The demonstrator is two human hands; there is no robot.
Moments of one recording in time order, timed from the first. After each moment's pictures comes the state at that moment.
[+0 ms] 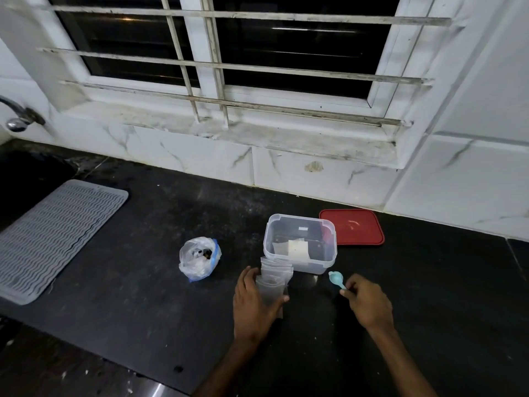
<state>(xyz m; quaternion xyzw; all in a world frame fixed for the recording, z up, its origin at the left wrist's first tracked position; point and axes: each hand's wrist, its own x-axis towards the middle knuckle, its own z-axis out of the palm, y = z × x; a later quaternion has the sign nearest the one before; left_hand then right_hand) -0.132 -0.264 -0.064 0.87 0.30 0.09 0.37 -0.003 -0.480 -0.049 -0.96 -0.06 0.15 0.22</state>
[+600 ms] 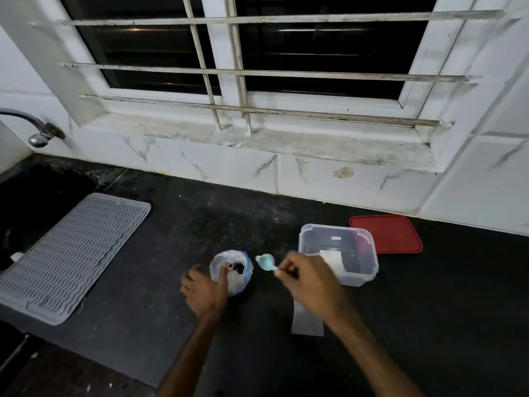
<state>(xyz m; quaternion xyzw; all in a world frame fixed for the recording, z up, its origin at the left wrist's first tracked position) -0.135 -0.096 -0.059 0.75 0.56 0.14 0.31 -0.054 -0.296 0.044 -0.88 -0.30 0.14 0.34</state>
